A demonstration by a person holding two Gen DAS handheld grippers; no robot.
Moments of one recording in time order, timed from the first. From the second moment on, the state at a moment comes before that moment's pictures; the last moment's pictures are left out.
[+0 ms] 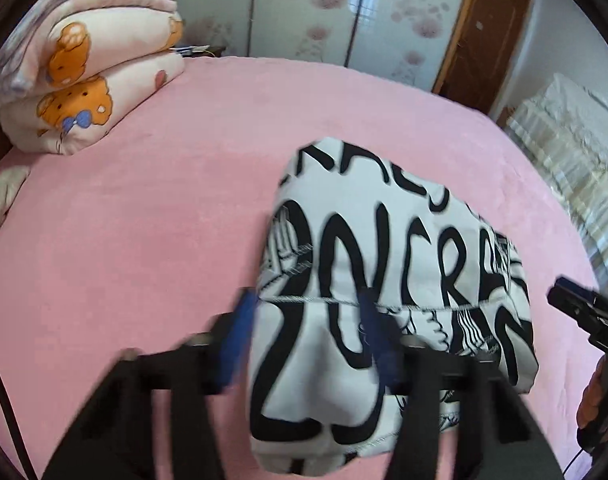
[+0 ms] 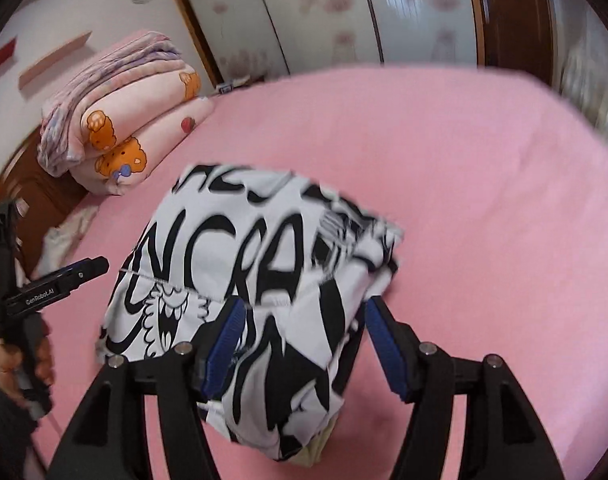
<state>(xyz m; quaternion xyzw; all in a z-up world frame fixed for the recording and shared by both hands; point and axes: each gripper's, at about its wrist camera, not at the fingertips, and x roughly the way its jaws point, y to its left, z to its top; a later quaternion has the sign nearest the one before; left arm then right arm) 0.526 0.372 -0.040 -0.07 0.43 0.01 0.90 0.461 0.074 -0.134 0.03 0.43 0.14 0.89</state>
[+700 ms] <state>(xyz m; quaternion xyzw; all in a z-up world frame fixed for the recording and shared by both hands) 0.499 0.335 -0.073 -0.06 0.45 0.07 0.89 0.460 0.078 -0.190 -0.01 0.49 0.10 0.86</state>
